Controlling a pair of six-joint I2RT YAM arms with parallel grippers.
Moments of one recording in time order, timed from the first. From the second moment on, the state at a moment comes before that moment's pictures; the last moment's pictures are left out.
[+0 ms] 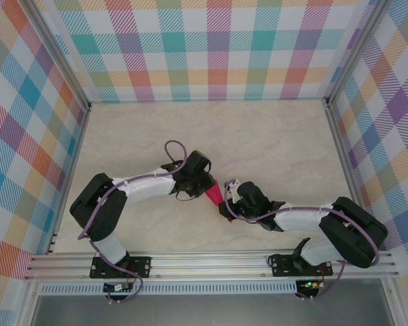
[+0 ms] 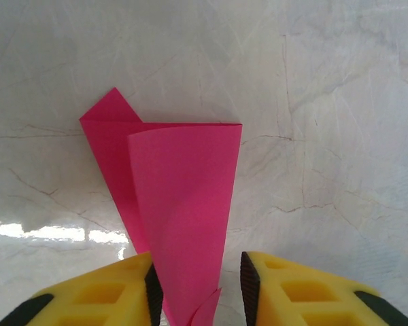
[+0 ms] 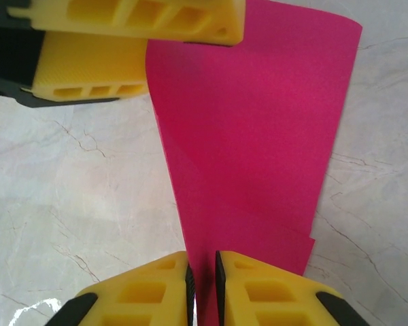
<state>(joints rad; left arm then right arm) -0.77 1.70 1.03 -0.35 0.09 -1.24 0.84 1.36 0.38 0.28 -0.19 0.44</state>
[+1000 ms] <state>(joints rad) -0.77 1.73 1.12 -0.48 0.09 -1.12 0.99 1.31 0.52 -0.14 0.08 0.29</state>
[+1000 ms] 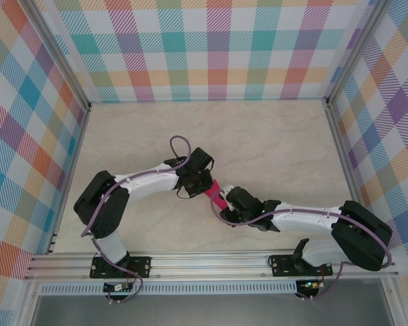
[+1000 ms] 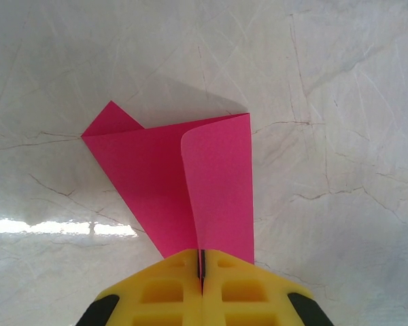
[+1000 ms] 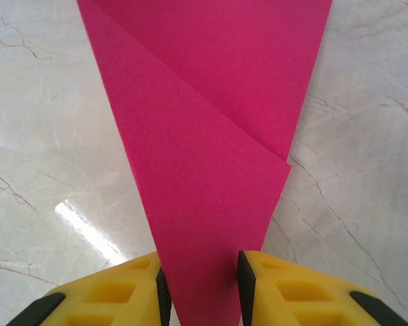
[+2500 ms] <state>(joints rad) -0.77 1.50 1.07 -0.61 -0.07 -1.09 1.01 1.40 0.58 -0.14 0.02 0.42</state>
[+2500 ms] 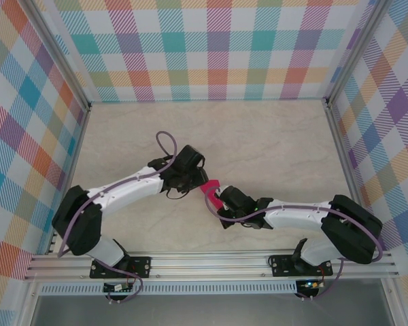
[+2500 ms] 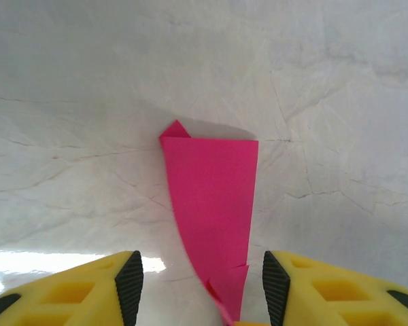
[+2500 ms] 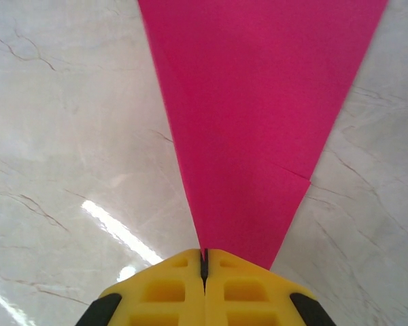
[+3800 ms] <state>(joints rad) -0.81 1.53 0.74 0.01 0.14 -1.09 0.68 1.53 0.38 0.39 -0.55 0.95</state>
